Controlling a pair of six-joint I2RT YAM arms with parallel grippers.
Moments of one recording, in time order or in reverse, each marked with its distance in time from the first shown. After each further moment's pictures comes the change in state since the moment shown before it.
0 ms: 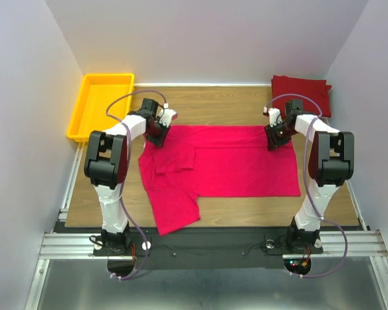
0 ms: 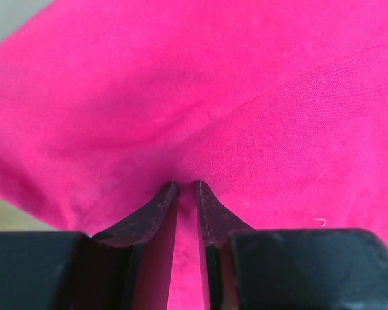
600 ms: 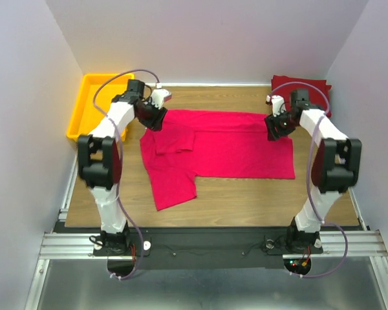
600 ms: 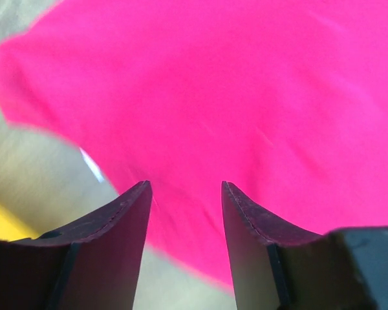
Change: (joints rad) left arm 0.092 0.129 0.395 -0.138 0.153 0.127; right arm 0.011 0.020 0.170 -0.035 -0.047 0.011
